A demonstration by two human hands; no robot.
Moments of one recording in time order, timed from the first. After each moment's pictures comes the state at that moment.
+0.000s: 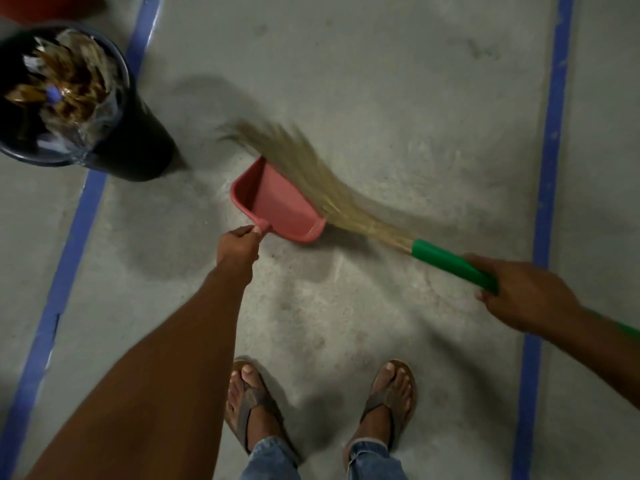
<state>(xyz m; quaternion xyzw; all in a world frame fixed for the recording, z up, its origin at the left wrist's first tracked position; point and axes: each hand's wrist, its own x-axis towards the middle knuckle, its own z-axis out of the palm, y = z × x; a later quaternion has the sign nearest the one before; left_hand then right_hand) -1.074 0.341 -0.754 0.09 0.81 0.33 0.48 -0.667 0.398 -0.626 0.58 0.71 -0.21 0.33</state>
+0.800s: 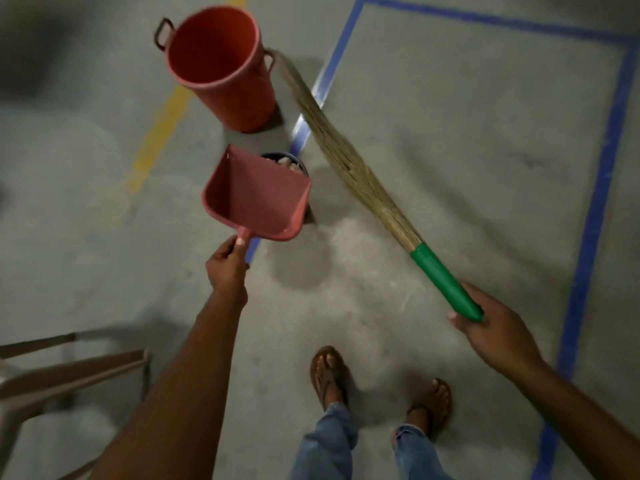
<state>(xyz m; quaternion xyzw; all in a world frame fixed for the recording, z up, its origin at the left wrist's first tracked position) -1.244 0.248 -0.390 -0.01 0.83 0.49 0.27 -0.831 0.337 -0.332 0.63 0.63 -0.45 0.03</state>
